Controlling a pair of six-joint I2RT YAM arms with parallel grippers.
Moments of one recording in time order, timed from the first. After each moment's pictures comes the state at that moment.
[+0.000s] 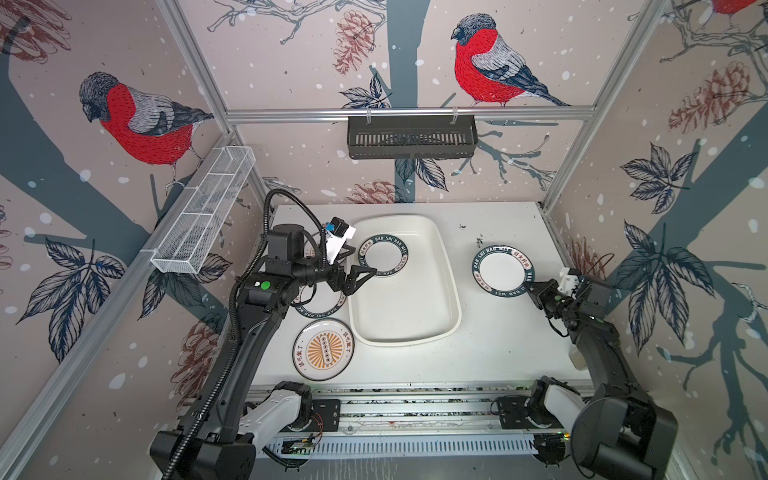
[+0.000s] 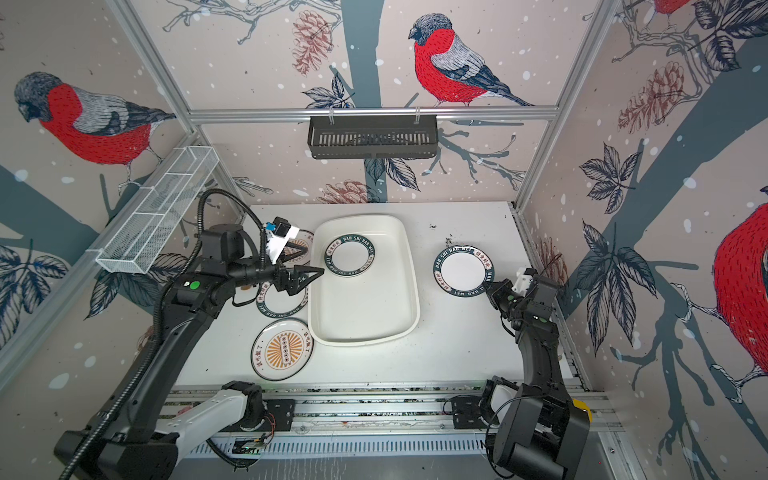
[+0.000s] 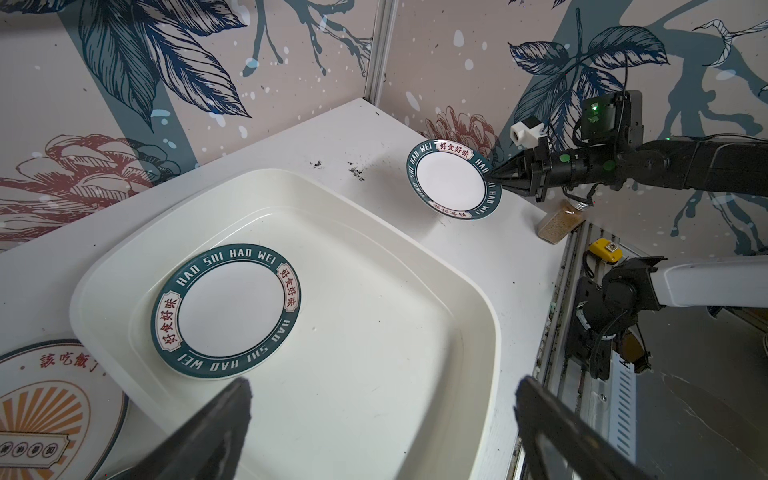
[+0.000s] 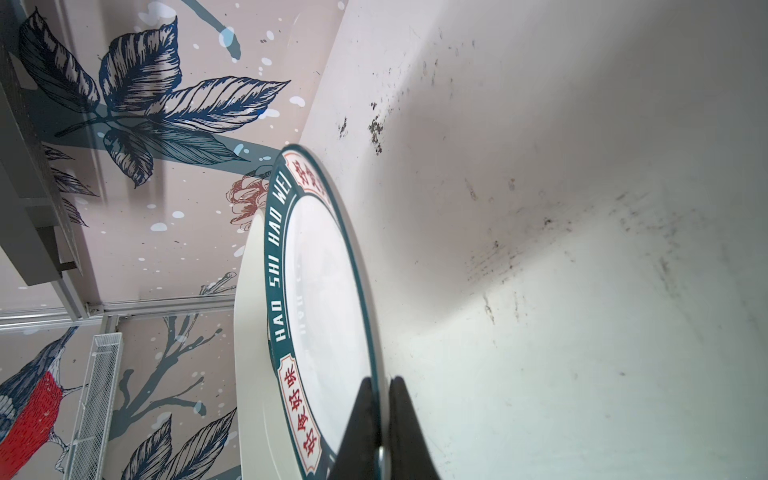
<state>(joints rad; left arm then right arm) -0.19 1.05 1.14 -0.65 0.79 0.21 -0.41 1.03 0.52 -0.16 -0.73 0.71</state>
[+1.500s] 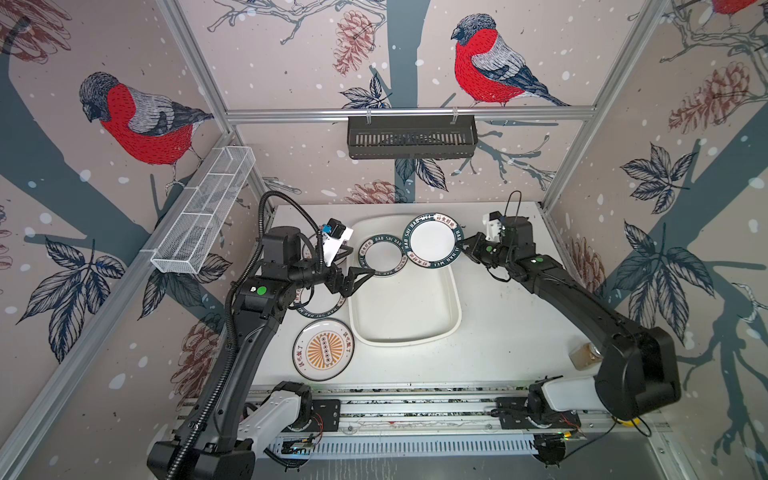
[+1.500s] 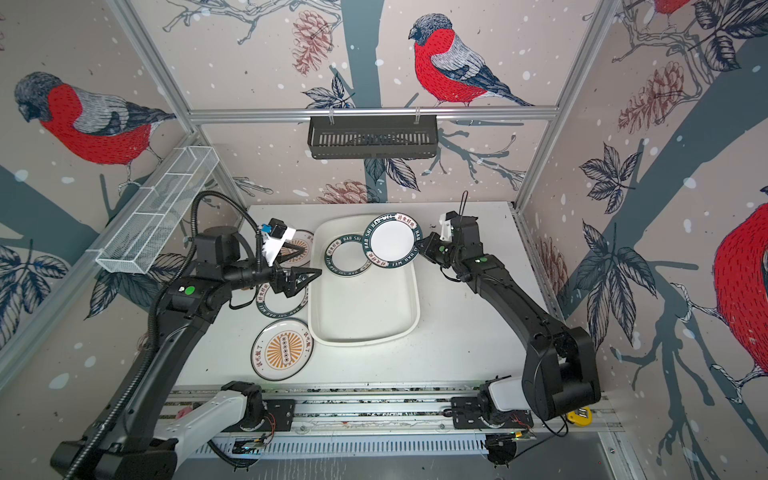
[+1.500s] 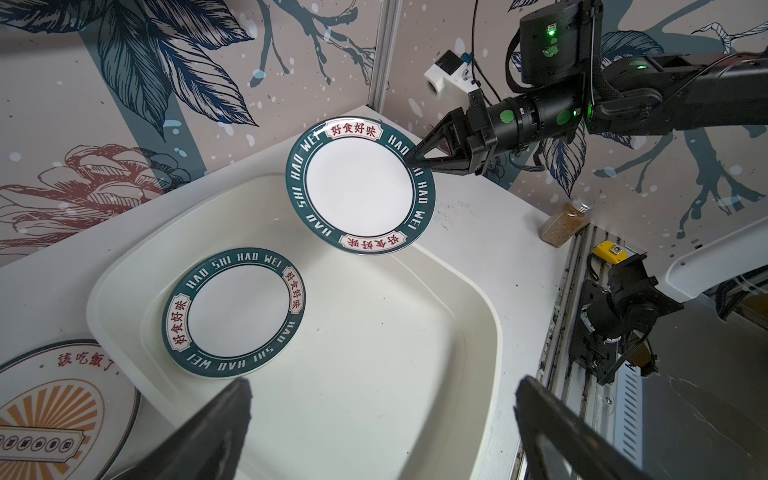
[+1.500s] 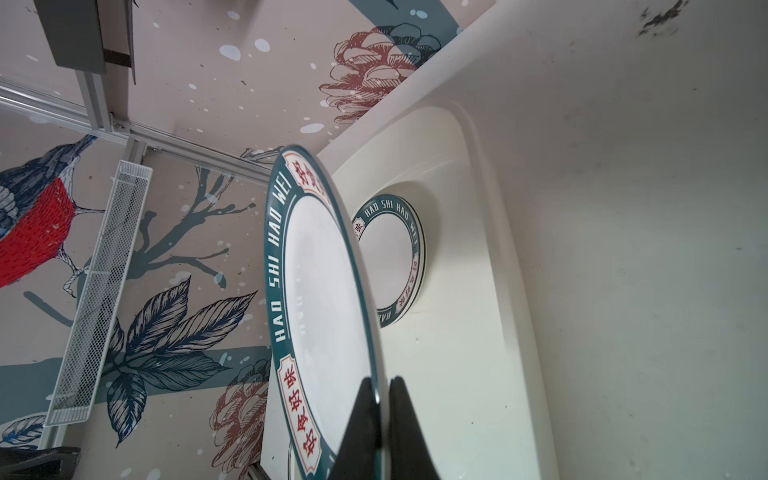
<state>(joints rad) -0.17 1.01 1.13 -0.66 0.78 0.21 0.32 1.41 1.05 -0.16 -0.44 0.78</state>
